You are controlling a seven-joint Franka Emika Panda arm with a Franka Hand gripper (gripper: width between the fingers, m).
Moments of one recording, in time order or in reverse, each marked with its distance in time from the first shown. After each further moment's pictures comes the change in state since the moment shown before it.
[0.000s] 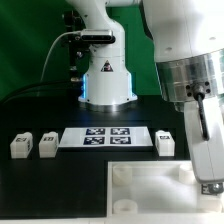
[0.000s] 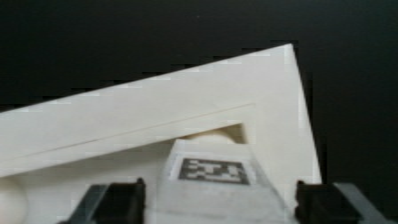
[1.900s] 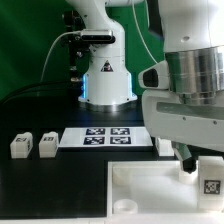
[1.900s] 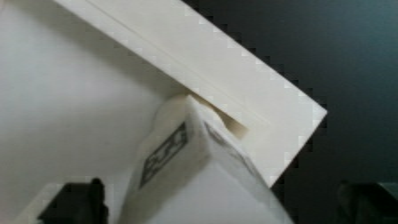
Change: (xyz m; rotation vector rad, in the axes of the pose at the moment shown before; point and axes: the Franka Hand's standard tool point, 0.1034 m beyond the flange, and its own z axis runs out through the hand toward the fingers) arm 0.005 -0.005 -0.008 -0.022 0.084 -0.848
